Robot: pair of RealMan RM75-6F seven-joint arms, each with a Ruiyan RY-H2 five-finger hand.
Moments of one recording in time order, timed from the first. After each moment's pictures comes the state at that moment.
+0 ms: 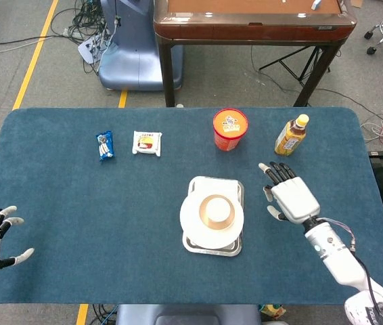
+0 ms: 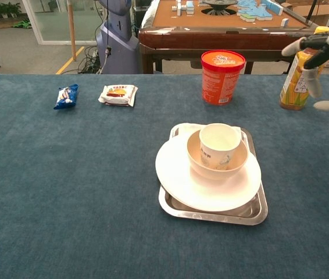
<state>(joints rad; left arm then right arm) -0.08 -1.12 -0.05 -1.63 1.47 1.51 0.10 0.52 -1.10 0.18 -1.87 -1.26 0.98 -0.53</state>
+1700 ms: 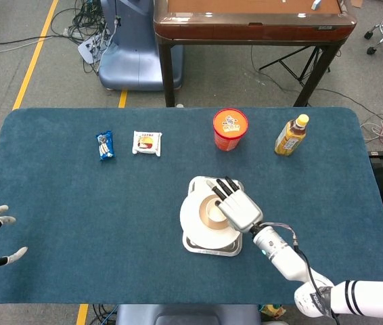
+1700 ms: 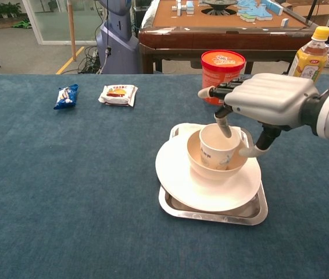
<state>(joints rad) -0.06 -1.09 -0.06 -1.64 1.45 1.51 0.06 0.75 -1.40 0.07 -1.75 -1.13 0.97 -0.85</state>
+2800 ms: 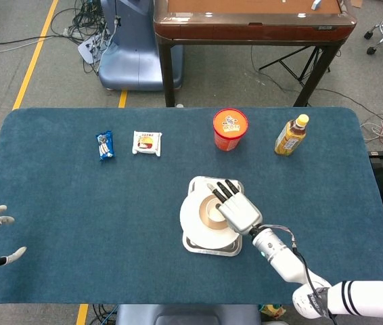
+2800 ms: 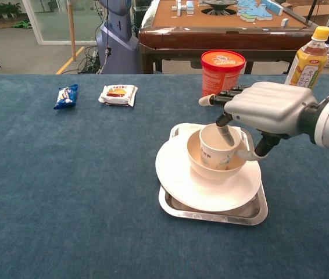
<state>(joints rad) -0.06 -1.08 -0.06 -1.64 1.44 1.51 0.06 0.77 -1.42 0.03 -1.74 -1.10 1.00 -0.84</state>
